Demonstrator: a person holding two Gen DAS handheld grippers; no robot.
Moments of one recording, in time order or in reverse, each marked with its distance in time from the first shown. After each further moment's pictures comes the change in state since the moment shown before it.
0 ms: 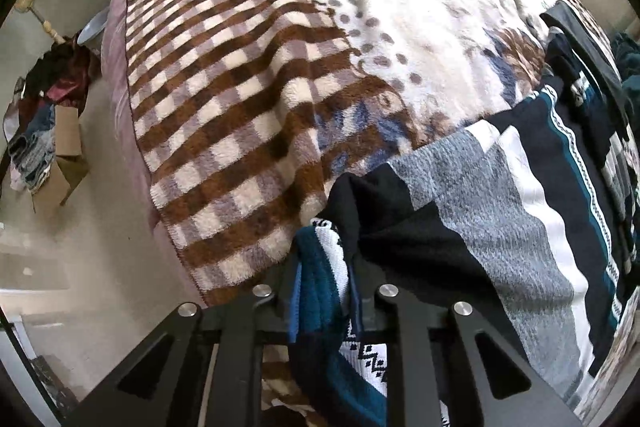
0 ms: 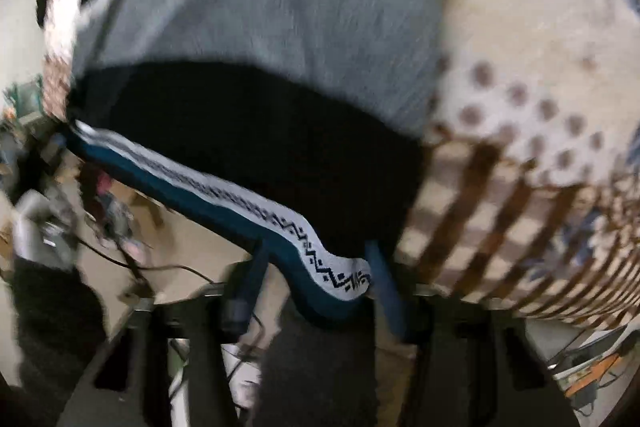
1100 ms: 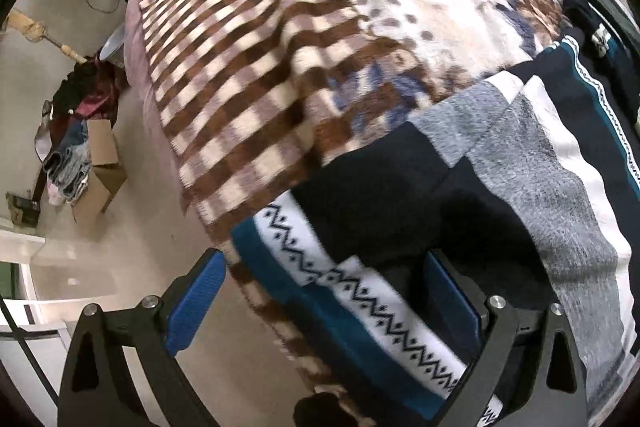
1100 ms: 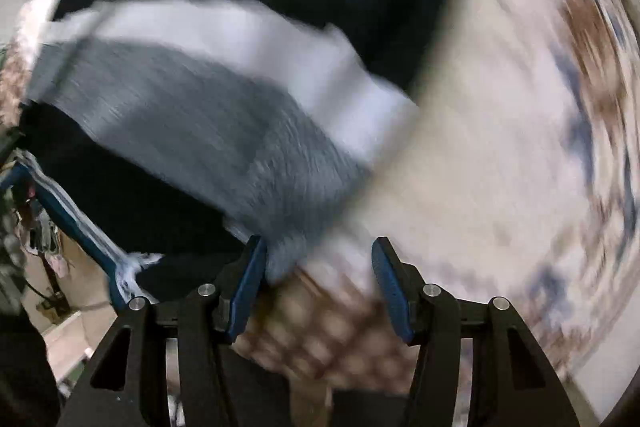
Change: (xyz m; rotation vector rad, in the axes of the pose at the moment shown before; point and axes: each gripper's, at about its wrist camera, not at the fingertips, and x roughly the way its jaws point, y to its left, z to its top) left arm -0.005 -0.013 -0.020 0.071 0.037 0.172; right arm -0.040 -0.048 0.067 -0.087 -0.145 -0.281
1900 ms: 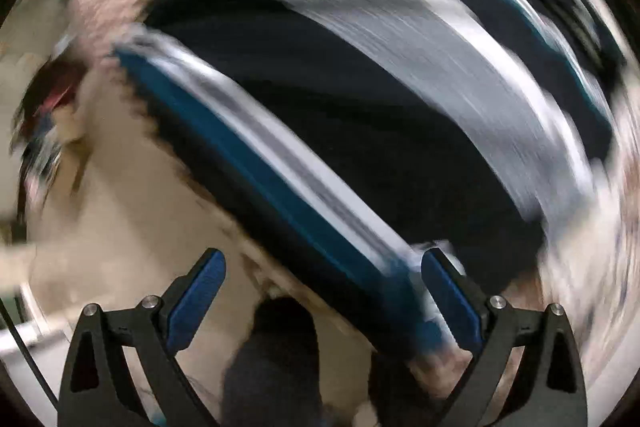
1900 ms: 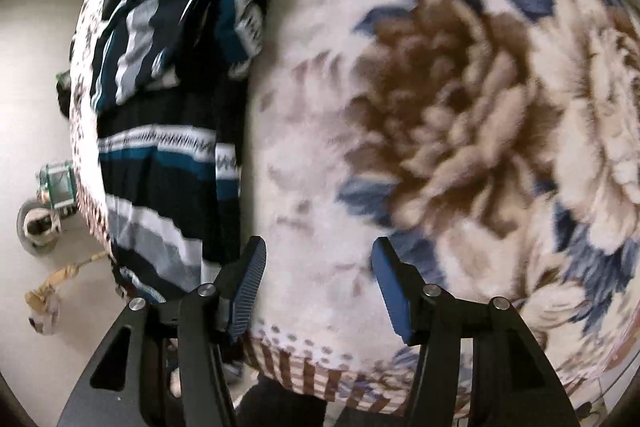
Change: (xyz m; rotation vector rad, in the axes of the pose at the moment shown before) left arm -0.059 -0.130 -0.119 0.106 0.145 -0.085; right arm -0.083 -0.196 0.080 0.225 -0.103 0.412
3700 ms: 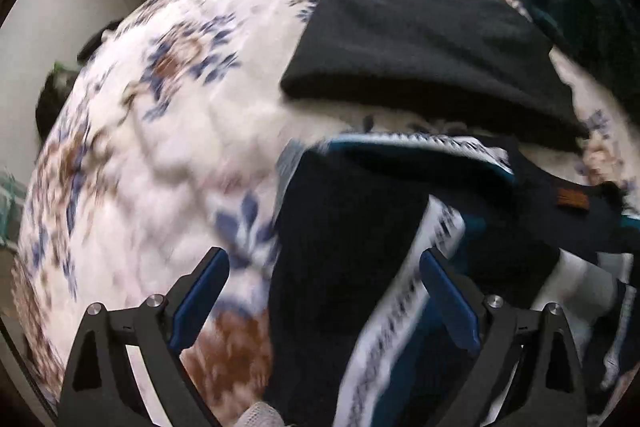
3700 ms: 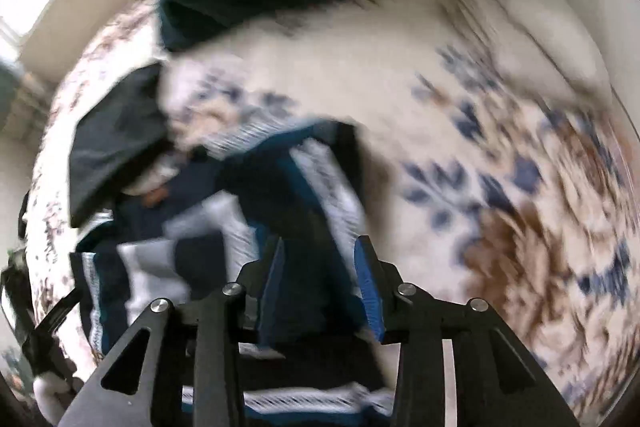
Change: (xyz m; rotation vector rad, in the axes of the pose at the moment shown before) left arm 0.007 -0.146 0.409 0.534 -0.398 -0.046; right arm -0.030 0.149 0.112 0.281 -0.691 -0.254
